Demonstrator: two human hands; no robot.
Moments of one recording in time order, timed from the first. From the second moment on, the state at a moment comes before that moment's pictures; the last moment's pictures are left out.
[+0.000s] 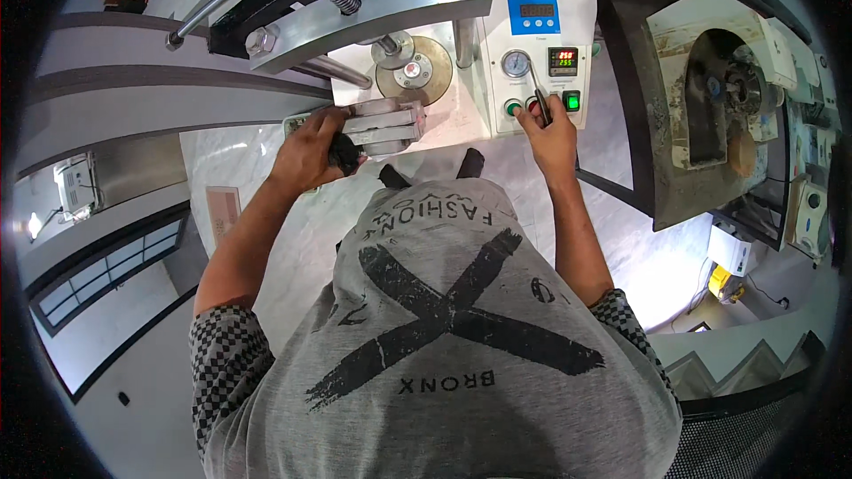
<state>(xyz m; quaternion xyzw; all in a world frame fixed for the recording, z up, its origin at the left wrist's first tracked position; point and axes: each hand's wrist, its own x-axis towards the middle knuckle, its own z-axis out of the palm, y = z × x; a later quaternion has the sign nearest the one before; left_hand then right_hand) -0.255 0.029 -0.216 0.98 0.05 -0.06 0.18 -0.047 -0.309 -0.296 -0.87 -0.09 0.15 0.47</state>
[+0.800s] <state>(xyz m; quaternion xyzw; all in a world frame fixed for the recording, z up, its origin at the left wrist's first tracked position) -0.245 -0.004 -0.200 0.98 0.12 -0.12 0.07 -0.046 -0.310 -0.306 -0.87 -0.08 0.16 0.46</state>
